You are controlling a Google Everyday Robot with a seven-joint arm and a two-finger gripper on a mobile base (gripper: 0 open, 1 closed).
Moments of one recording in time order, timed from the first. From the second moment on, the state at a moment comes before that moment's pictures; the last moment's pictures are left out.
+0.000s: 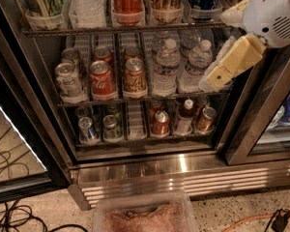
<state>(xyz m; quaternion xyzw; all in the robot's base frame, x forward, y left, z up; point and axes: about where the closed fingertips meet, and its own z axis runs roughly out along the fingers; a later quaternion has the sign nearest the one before) 0.490 -0.135 1.020 -0.55 0.75 0.08 0.35</state>
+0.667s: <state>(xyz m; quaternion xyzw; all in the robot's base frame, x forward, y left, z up) 0.503 -0.115 1.021 -0.55 0.74 0.10 0.38</state>
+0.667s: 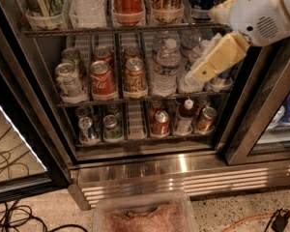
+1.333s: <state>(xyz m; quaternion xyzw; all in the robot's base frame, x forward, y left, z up) 0.529 -0.058 1.041 -0.51 0.70 0.16 0.48</state>
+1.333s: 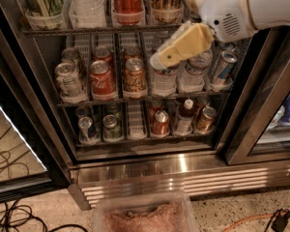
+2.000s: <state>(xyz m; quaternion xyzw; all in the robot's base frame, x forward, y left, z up) 0.522 -0.009 1.054 -0.47 0.67 0.20 0.54</state>
